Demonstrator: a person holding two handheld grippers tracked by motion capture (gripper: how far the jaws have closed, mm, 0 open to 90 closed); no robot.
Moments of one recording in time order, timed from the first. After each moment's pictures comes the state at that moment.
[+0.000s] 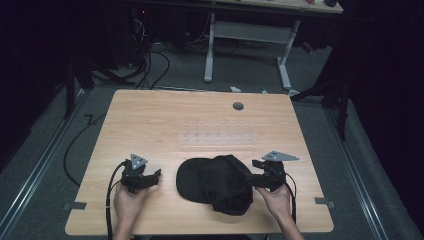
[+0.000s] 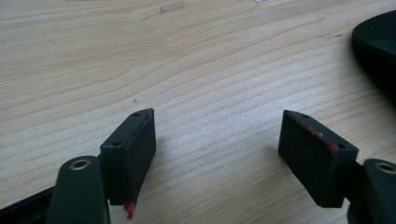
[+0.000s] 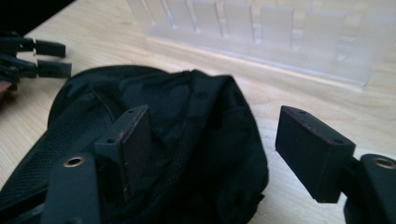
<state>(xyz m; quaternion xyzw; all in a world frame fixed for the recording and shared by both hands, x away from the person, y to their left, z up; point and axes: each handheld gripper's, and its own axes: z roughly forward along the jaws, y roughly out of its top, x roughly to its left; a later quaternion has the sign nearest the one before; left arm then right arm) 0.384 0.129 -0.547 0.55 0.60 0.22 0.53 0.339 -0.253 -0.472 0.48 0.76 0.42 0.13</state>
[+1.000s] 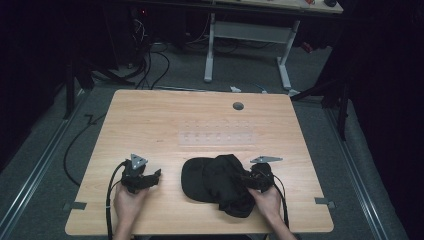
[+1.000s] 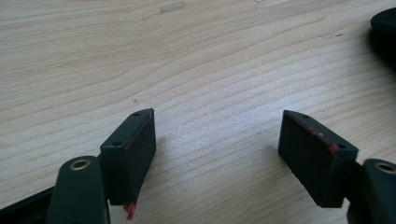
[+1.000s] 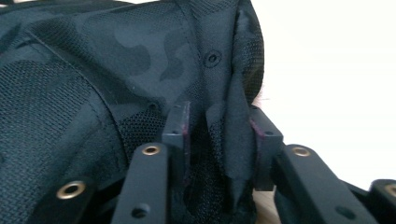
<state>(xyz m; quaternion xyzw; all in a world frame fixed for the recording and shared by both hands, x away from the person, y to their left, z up) 0.384 0.128 -0.547 0.55 0.60 0.22 0.53 0.358 -0.242 -0.522 0.51 0.77 0.37 0.08</state>
